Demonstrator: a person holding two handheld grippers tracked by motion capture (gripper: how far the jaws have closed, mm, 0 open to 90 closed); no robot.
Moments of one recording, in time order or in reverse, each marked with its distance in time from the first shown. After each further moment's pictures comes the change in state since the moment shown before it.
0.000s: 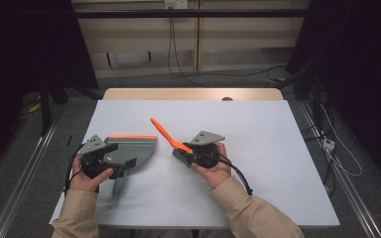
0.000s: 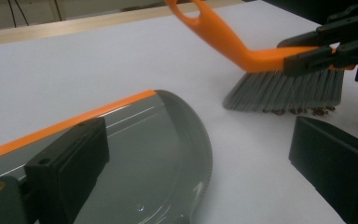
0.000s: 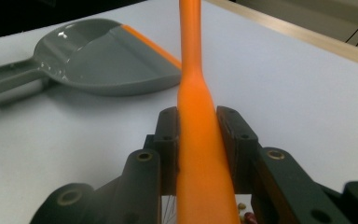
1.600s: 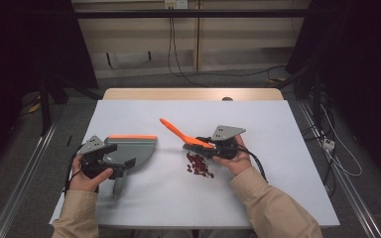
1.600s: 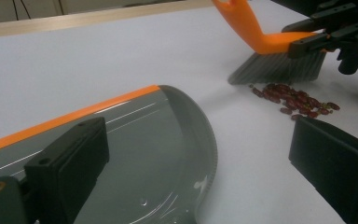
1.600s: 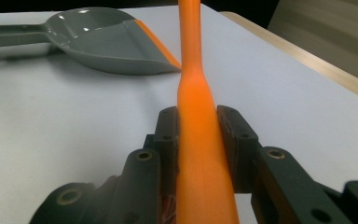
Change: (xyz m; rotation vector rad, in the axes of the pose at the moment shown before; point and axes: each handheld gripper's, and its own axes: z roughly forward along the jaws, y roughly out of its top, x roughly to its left) left arm 0.002 -0.003 0.001 0.004 0.005 -0.020; right arm -0.070 -0.024 -0.011 -0.086 0.165 -0.167
